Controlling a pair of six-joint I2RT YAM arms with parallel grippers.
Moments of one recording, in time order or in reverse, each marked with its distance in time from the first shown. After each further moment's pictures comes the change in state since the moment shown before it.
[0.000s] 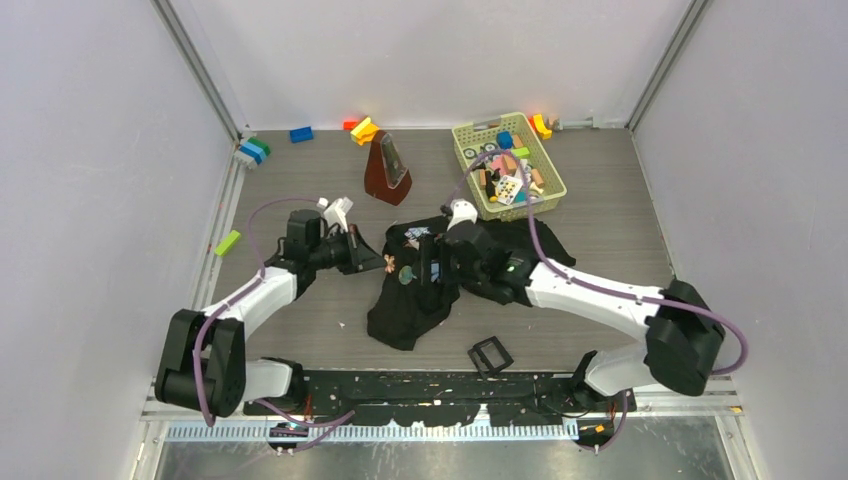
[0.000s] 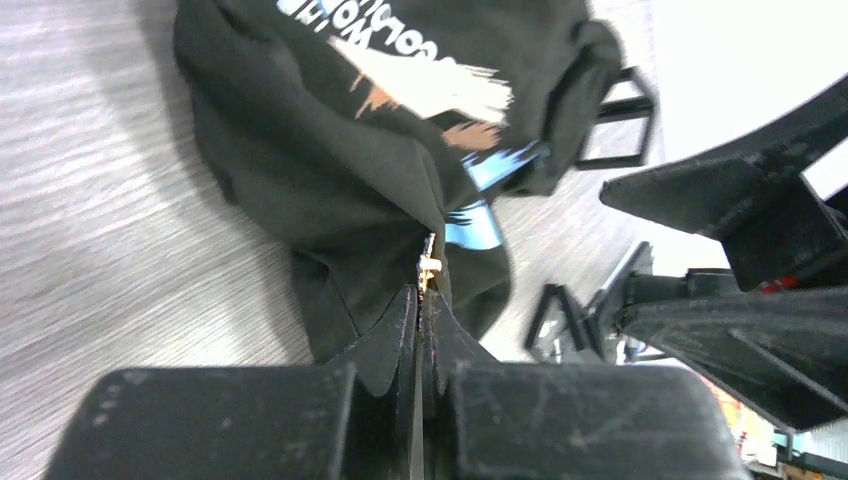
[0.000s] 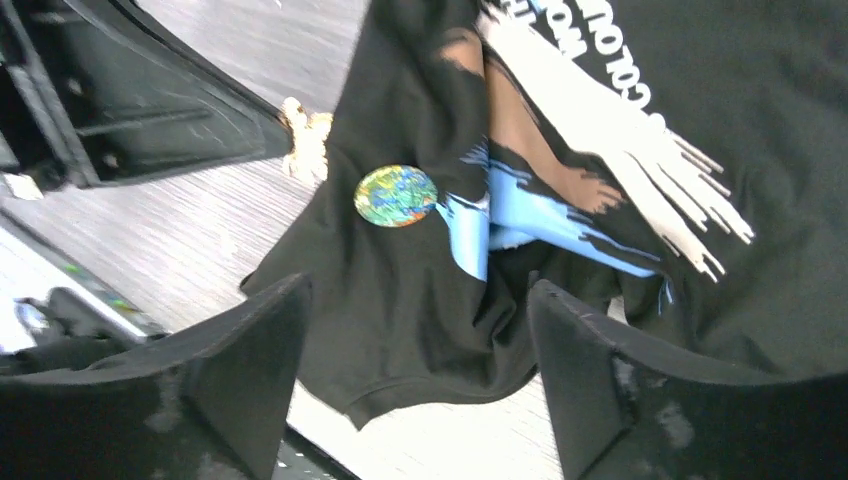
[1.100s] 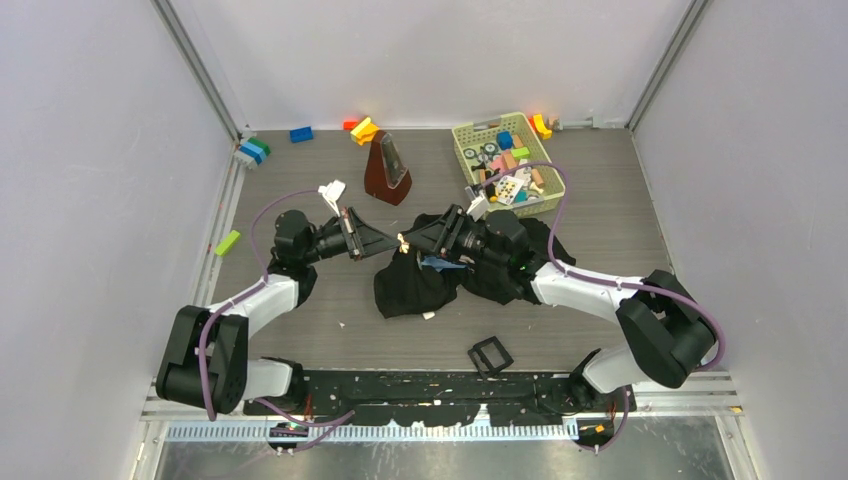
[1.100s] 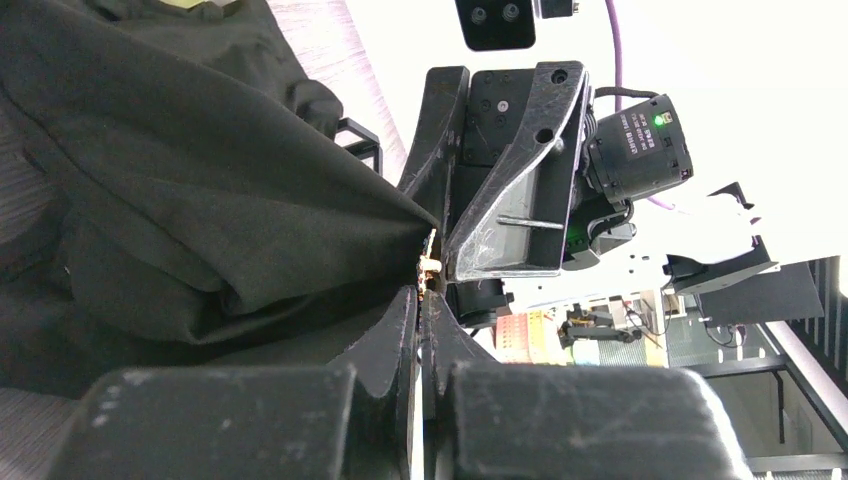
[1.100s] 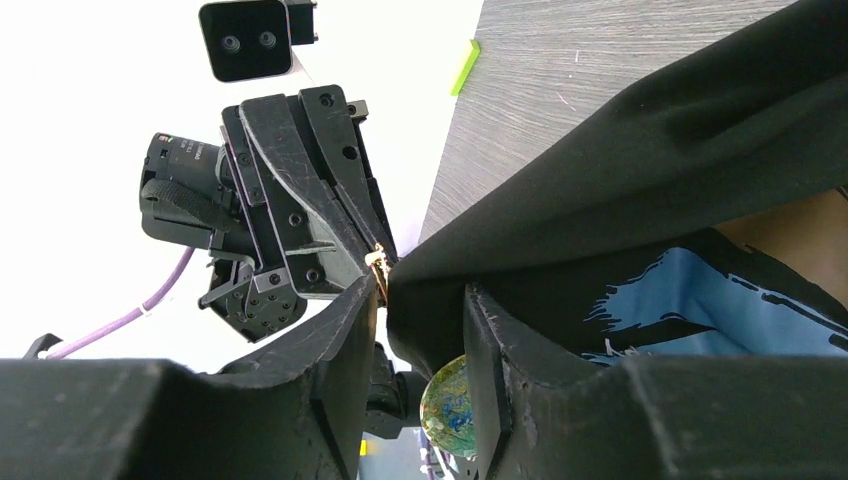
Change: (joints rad) left arm 0.000 -0.002 -0.075 0.706 0.296 -0.605; right arm -0.219 0.026 -0.219 0.804 -0.500 0.520
